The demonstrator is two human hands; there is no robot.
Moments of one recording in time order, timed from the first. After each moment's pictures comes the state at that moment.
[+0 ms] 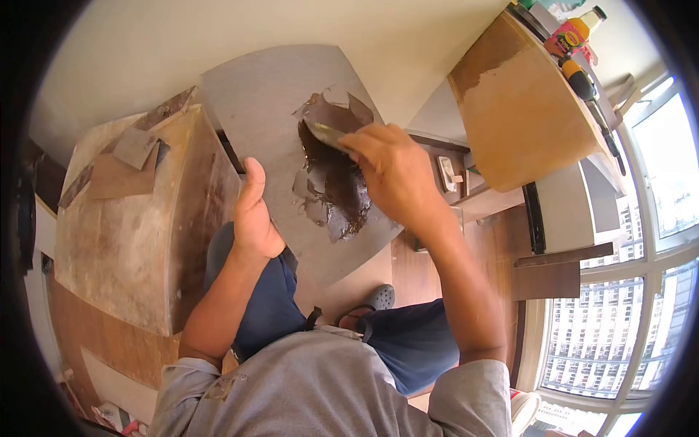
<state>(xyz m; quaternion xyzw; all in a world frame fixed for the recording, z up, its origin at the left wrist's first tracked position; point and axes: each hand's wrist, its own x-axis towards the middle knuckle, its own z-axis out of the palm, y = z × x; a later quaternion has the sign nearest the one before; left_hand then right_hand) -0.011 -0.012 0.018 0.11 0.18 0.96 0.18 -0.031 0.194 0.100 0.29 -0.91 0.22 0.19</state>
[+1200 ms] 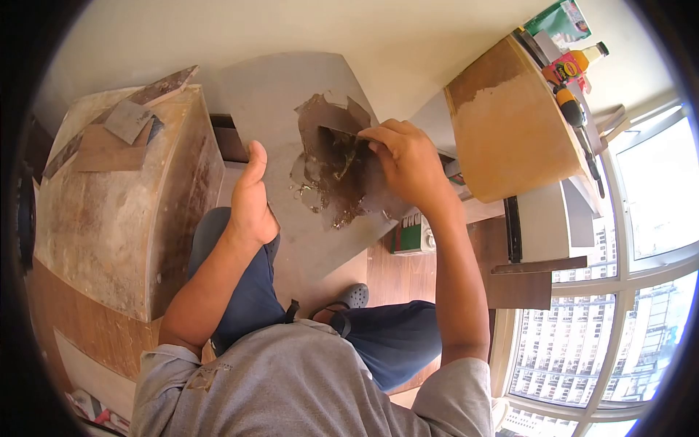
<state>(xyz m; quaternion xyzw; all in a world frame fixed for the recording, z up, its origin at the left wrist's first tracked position) -0.018 -0.011 0.011 0.00 0.19 0.96 0.18 -0.051 0.216 0.108 0.29 -0.93 0.20 0.11</state>
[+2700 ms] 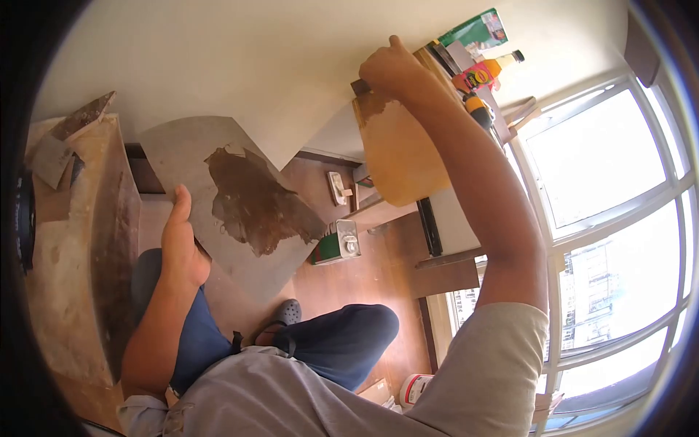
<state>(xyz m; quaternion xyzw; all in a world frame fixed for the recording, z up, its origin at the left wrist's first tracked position) -0.022 -0.014 -0.002 -0.15 0.15 0.96 0.17 -0.196 0.257 0.247 0.22 -0.79 -0.58 -0.02</state>
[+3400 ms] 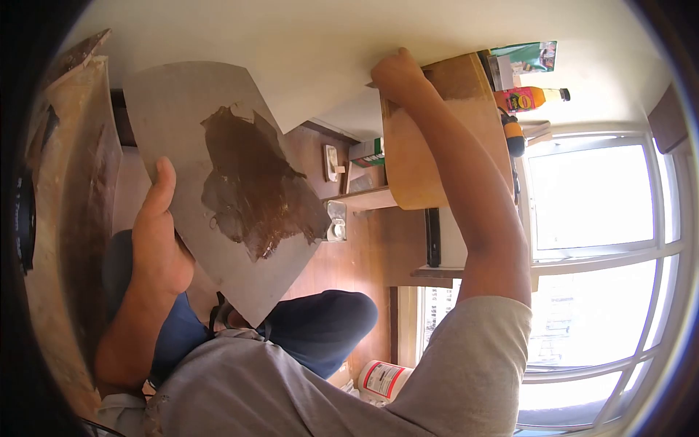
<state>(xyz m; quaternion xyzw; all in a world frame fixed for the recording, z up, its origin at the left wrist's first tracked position) -0.023 -0.022 0.007 -0.13 0.12 0.97 0.17 -0.265 0.297 0.153 0.20 -0.76 -0.61 -0.12</state>
